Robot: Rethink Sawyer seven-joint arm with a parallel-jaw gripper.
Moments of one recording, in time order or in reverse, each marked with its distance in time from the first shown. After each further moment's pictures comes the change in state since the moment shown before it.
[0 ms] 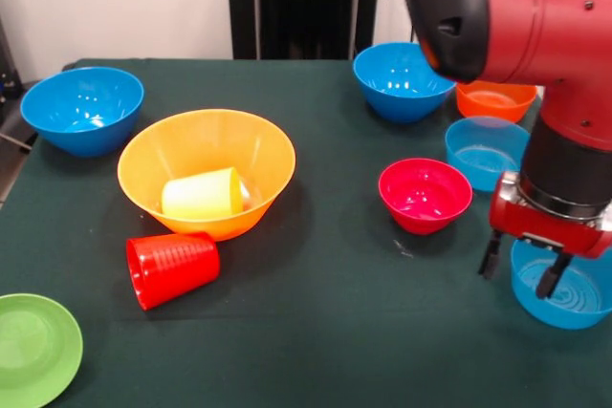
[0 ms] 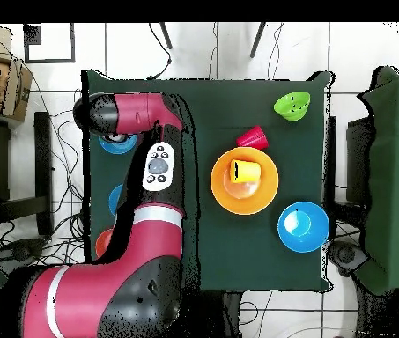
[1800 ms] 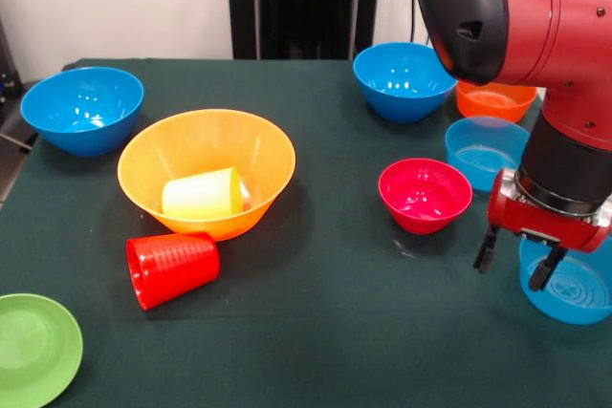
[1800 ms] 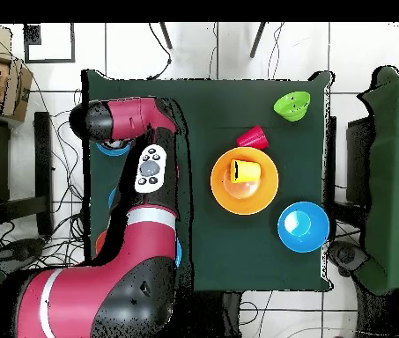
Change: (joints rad) arm 0.023 -0.002 0.001 0.014 -0.062 0.000 0.000
